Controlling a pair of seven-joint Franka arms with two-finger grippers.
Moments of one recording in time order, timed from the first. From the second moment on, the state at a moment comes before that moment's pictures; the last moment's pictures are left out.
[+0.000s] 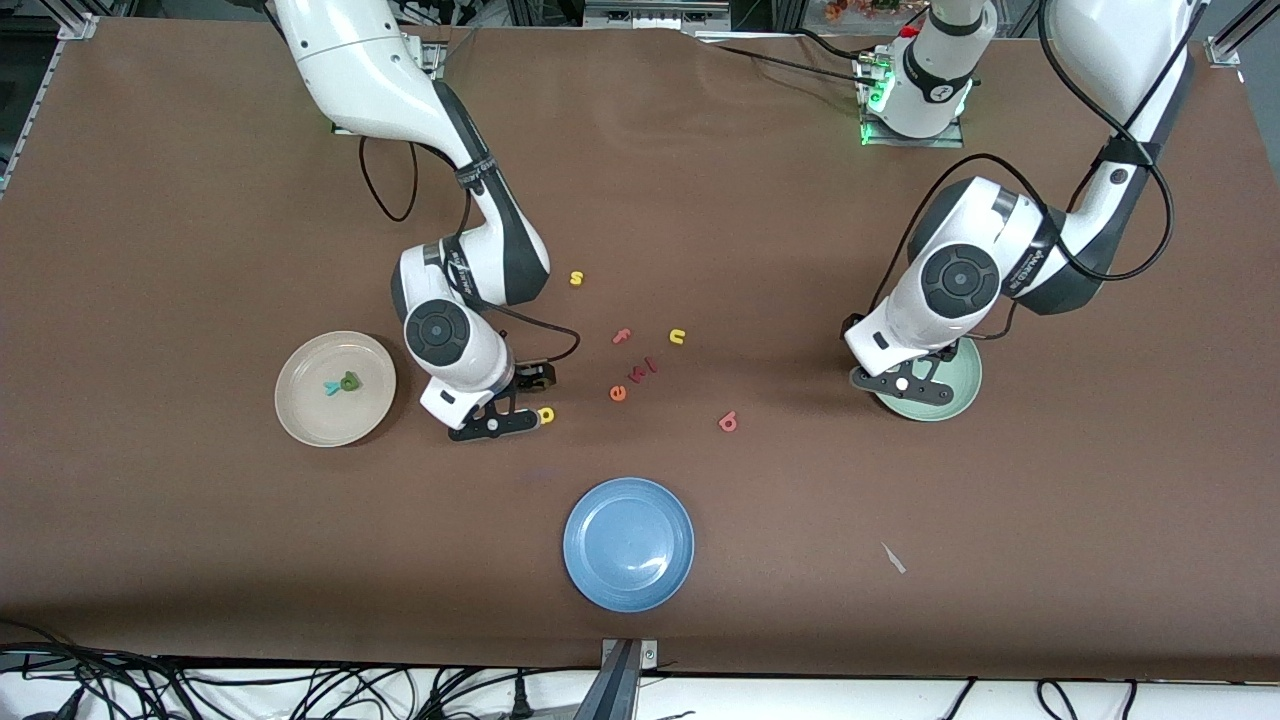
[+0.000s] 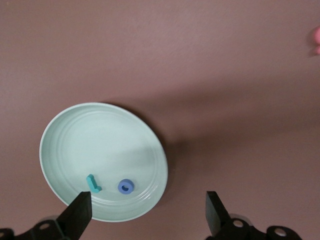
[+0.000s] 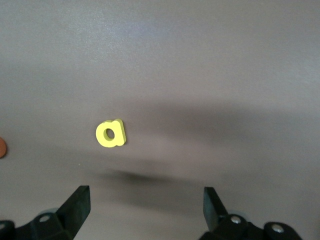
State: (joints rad) left arm 0.19 0.42 -0.58 -1.84 0.33 1.98 -0.29; right arm 0.70 0.75 -0.27 -1.55 0.29 2.21 0.12
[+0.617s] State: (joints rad) left arm 0.06 0.59 -0.58 -1.59 0.33 1.98 -0.29; right arm 0.72 0.84 -0.27 -1.48 0.29 2.27 0.02
